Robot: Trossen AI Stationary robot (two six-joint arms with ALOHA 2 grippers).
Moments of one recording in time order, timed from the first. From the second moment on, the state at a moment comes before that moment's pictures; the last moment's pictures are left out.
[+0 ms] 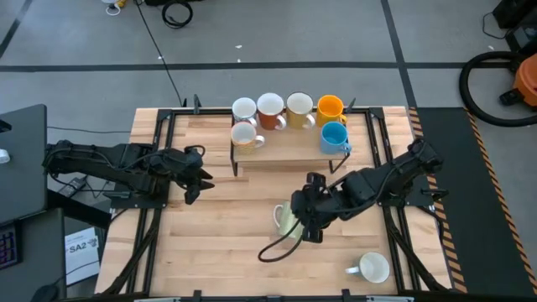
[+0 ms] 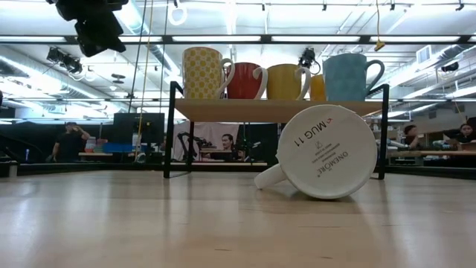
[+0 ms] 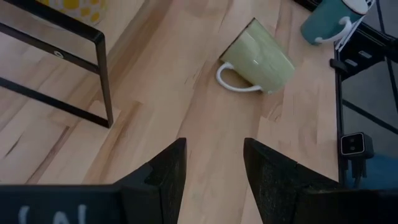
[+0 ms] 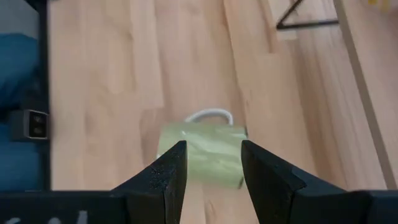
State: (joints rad) left arm -0.11 0.81 0.81 -0.69 -0.08 -0.53; right arm 0.47 1.73 1.82 -1.22 0.33 0.53
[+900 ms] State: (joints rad) left arm -0.11 0.81 0.81 -0.69 -0.08 -0.50; right arm 0.36 1.30 0.87 -0.54 0.19 0.70
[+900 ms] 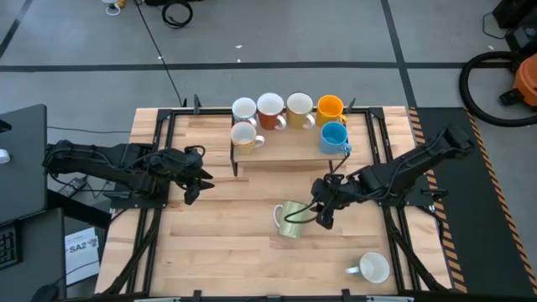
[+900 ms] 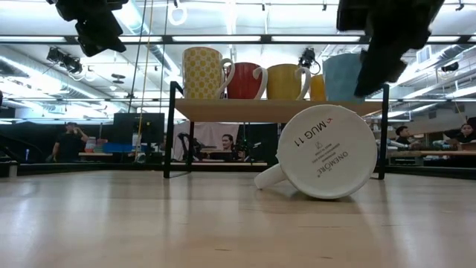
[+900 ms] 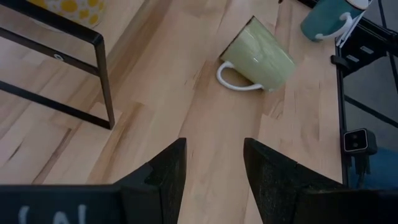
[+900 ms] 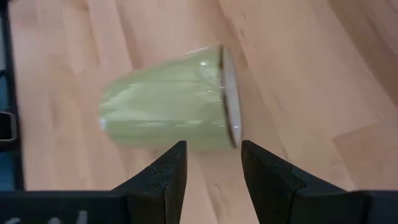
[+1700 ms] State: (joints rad) left arm -0.11 0.81 0.81 -0.69 -0.08 -0.50; right arm 0.16 1.32 0.64 -0.09 -0.05 0.51
